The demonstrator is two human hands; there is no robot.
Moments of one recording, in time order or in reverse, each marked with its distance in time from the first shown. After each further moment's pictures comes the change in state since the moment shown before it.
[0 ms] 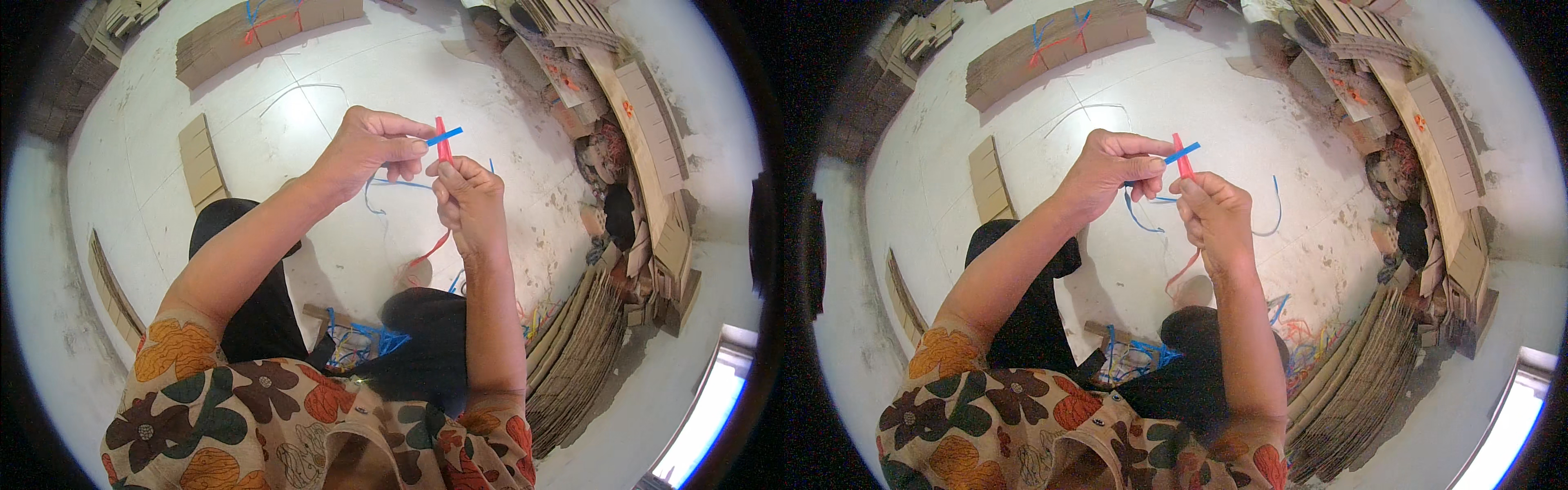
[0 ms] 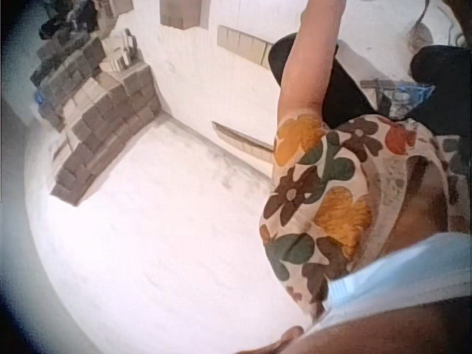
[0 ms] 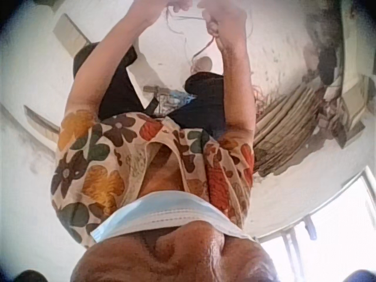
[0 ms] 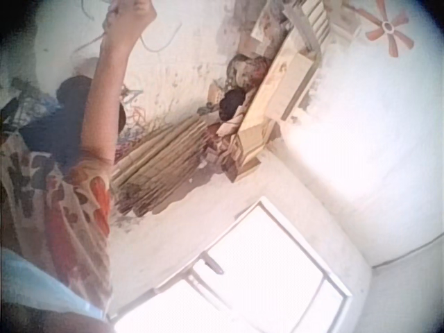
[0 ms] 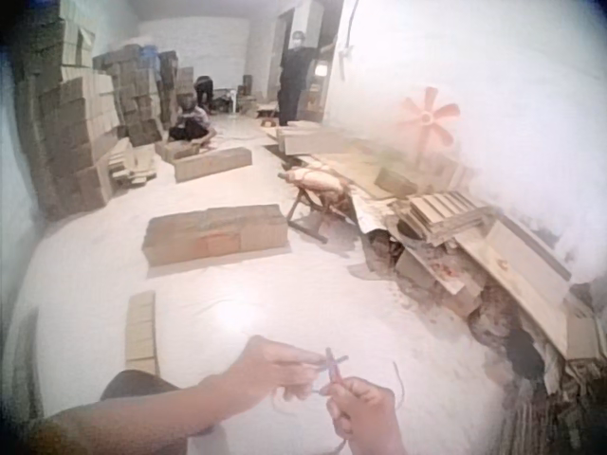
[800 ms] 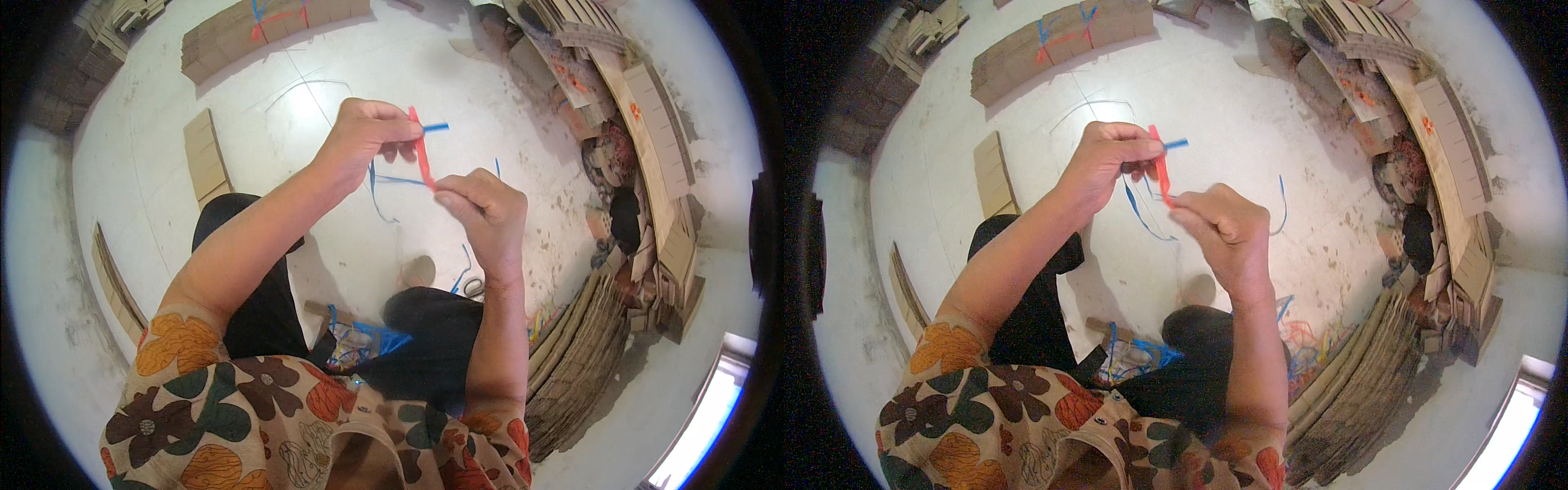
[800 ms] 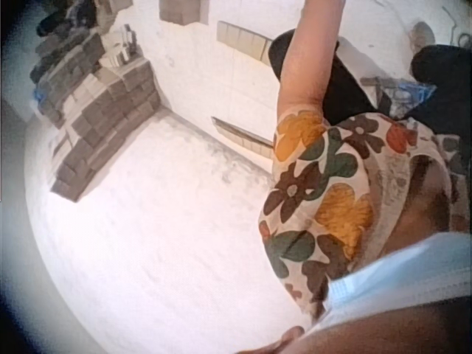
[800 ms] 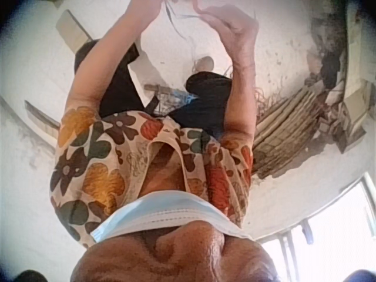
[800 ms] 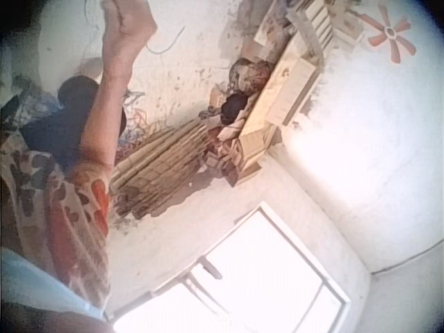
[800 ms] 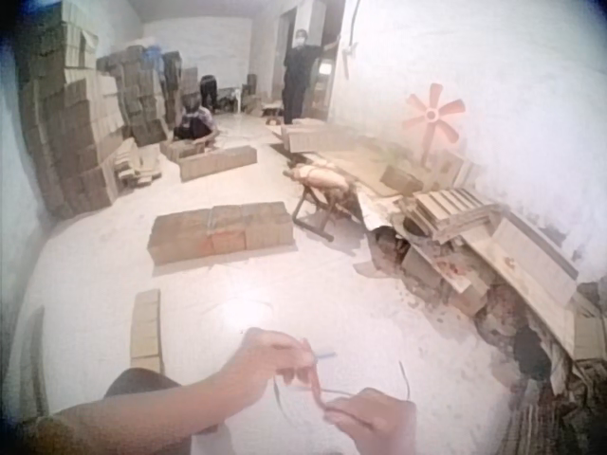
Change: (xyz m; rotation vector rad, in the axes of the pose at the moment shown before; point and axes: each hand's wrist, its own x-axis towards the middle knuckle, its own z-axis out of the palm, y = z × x) left_hand 0.008 -0.005 -0.003 -0.009 0.153 -0.034; right_hand -0.019 -0.016 -0.009 -0.746 -0.054 -0.595
